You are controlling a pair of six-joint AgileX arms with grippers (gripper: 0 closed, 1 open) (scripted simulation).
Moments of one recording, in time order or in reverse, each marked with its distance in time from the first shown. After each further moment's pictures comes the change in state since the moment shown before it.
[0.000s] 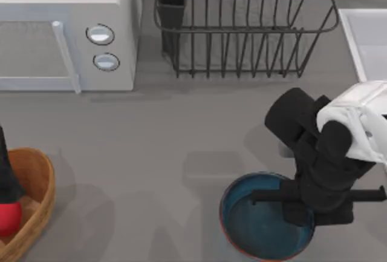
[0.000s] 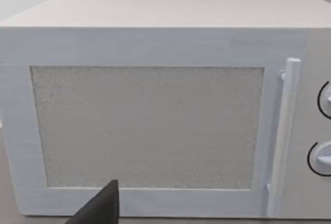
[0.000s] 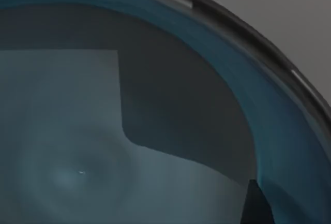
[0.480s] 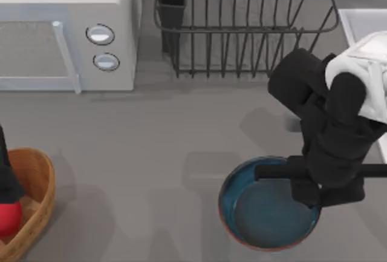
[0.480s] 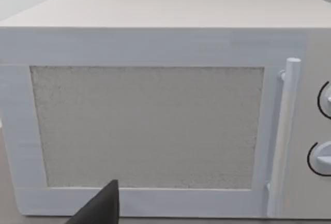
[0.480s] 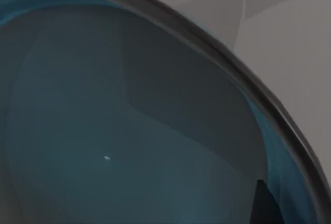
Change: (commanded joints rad) left arm 0.000 0.000 0.000 0.000 0.000 0.000; right arm 0.000 -0.077 0.185 -0.286 0.000 0.000
